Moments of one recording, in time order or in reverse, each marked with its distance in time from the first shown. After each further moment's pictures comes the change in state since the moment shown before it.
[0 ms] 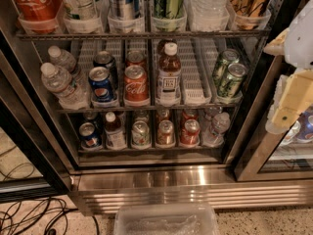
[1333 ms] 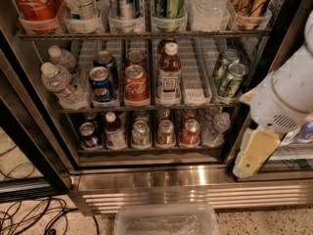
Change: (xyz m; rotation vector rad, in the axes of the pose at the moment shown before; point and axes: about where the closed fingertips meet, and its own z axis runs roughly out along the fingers) arm 0.000 0.052 0.097 -0.078 -0.044 0.062
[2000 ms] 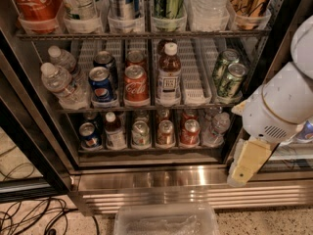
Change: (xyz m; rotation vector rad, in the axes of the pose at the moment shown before) arm -0.001 0.017 0.025 -0.060 -0.017 -0.006
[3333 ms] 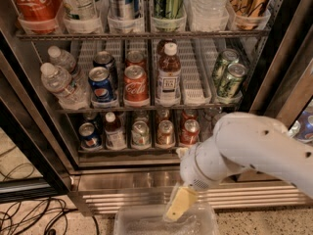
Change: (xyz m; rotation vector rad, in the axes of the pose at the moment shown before) arm -0.072 0.065 0.159 -0.079 -0.214 -0.014
